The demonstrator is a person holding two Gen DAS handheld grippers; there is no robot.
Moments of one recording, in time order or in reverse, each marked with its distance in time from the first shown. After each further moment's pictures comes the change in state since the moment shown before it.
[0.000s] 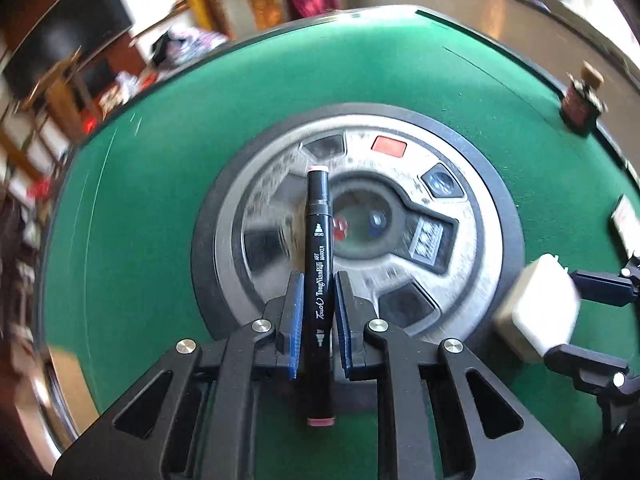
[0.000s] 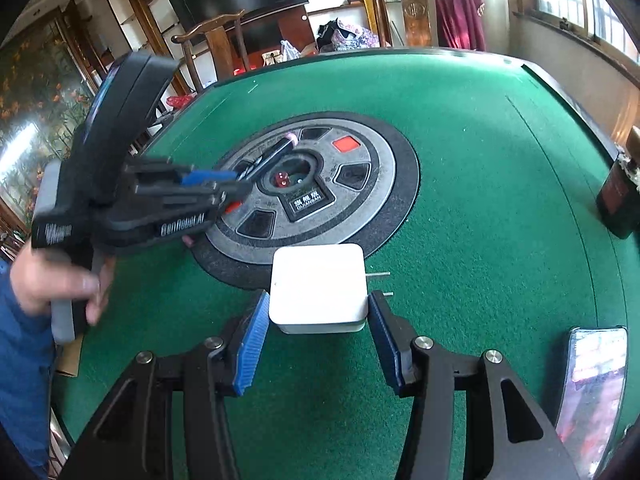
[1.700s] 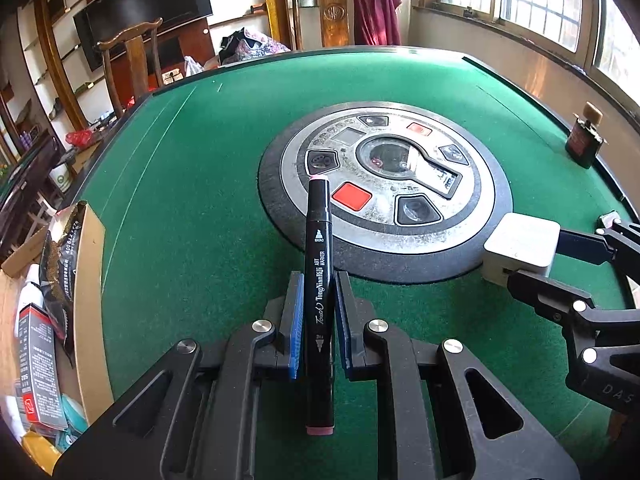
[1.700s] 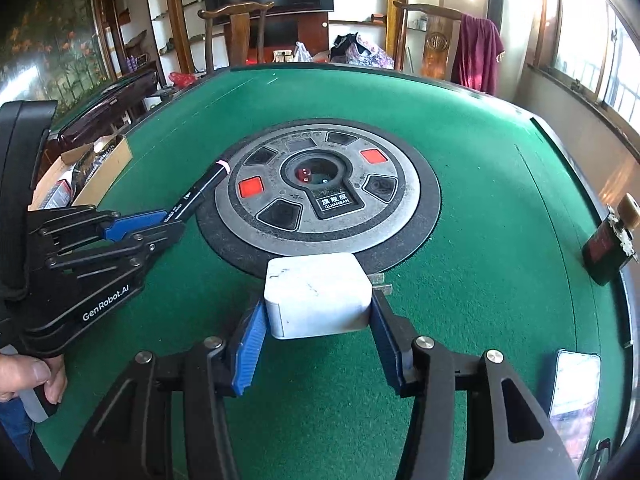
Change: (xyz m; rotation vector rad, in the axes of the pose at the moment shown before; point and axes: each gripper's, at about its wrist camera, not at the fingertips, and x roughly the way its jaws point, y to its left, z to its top) left arm -0.042 0.006 -0.086 -0.203 -0.141 0.089; right arm 0.014 0.039 -0.007 -0.182 -0.017 -0.134
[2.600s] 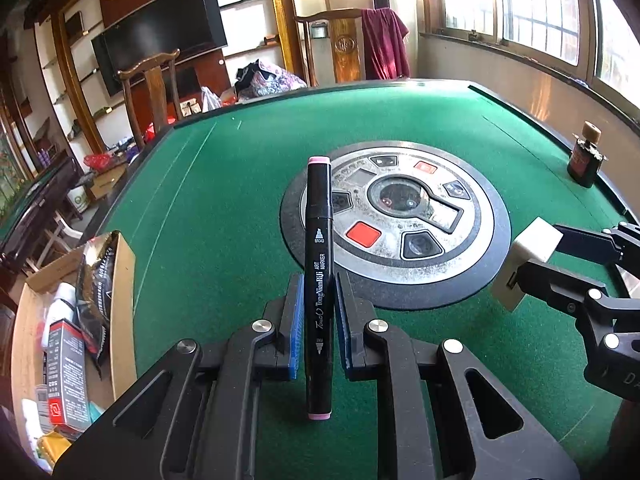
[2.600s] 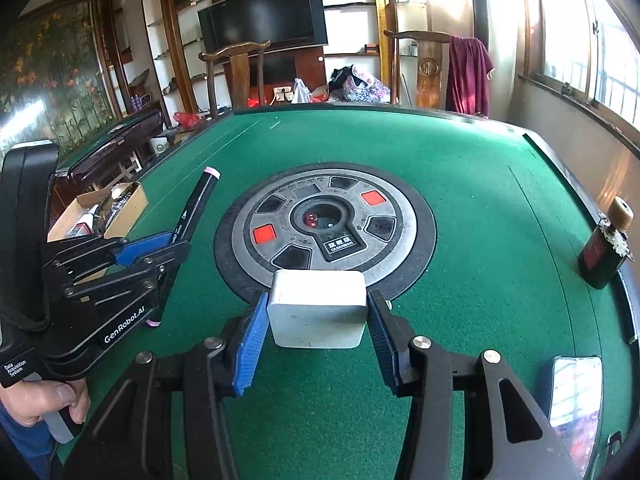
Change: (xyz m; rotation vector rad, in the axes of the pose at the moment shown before) left arm -0.028 0.002 0.003 0.003 -0.127 0.065; right arm -0.026 -0.002 0.006 0.060 -0.138 0.042
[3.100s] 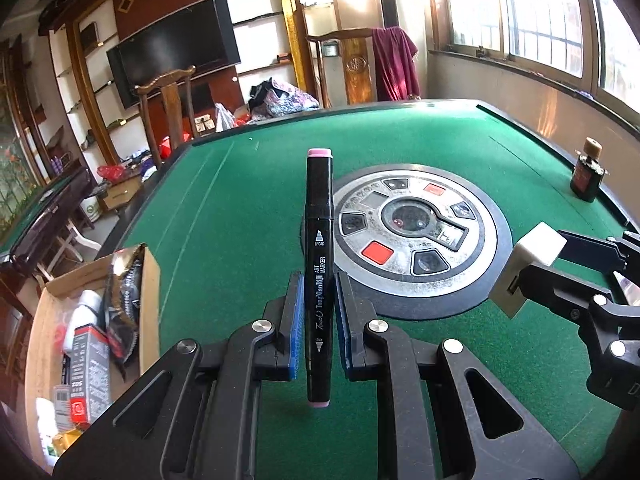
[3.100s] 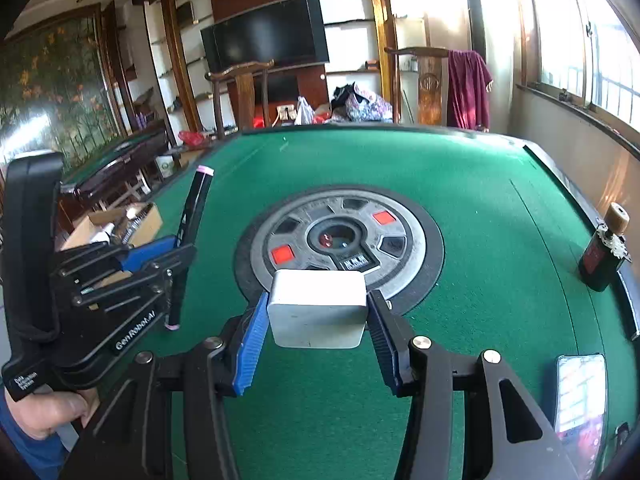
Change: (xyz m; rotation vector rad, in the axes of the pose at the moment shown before) left arm -0.026 0.007 -0.001 -0.011 -0.074 0.047; right arm -0.019 0.013 0.002 0.025 -0.086 0.018
